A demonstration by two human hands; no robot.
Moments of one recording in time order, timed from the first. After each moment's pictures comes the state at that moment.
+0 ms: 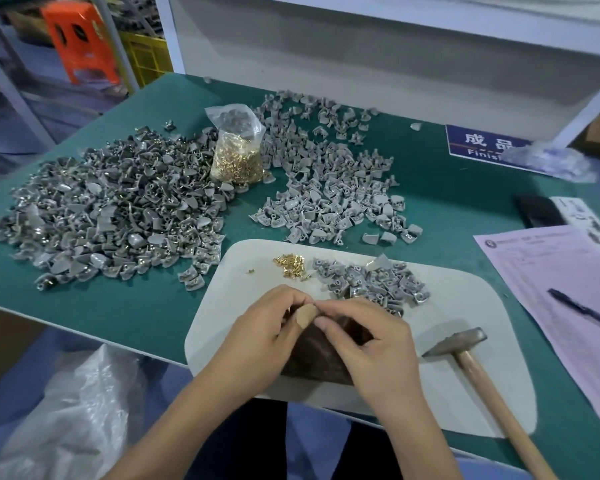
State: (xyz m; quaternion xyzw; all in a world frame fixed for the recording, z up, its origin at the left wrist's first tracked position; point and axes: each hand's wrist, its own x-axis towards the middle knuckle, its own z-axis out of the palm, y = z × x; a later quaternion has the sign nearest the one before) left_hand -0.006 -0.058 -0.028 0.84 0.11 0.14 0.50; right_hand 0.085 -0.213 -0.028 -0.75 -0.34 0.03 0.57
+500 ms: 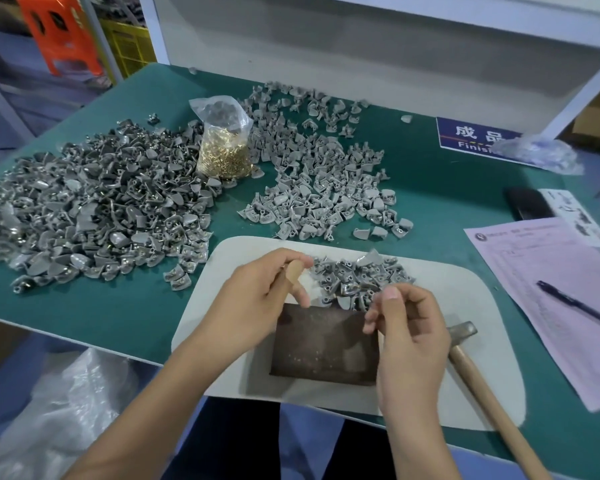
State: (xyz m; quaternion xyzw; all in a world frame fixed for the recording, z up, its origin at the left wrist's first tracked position) left_hand 0.025 -0.038 -0.007 0.84 0.13 0.12 0.51; right_hand 0.087 -0.224 -0.023 -0.68 -0.07 -0.03 0.73
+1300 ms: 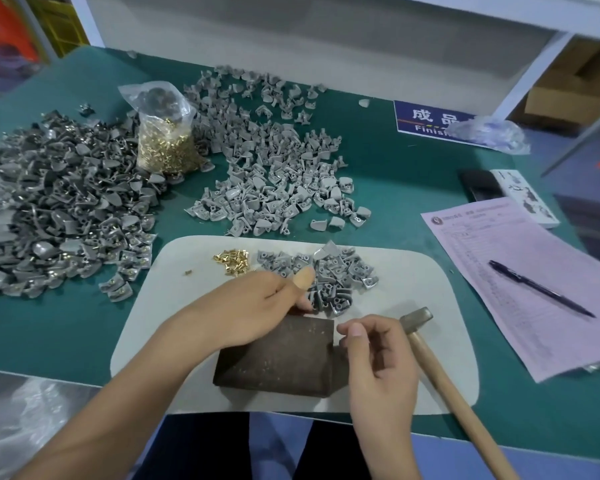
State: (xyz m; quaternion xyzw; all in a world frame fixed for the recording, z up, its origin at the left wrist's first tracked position) left_hand 0.067 -0.062 0.004 0.90 0.07 -0.13 0.42; right_hand 0.072 -0.262 -0.046 -0.75 -0.07 -0.04 0.66
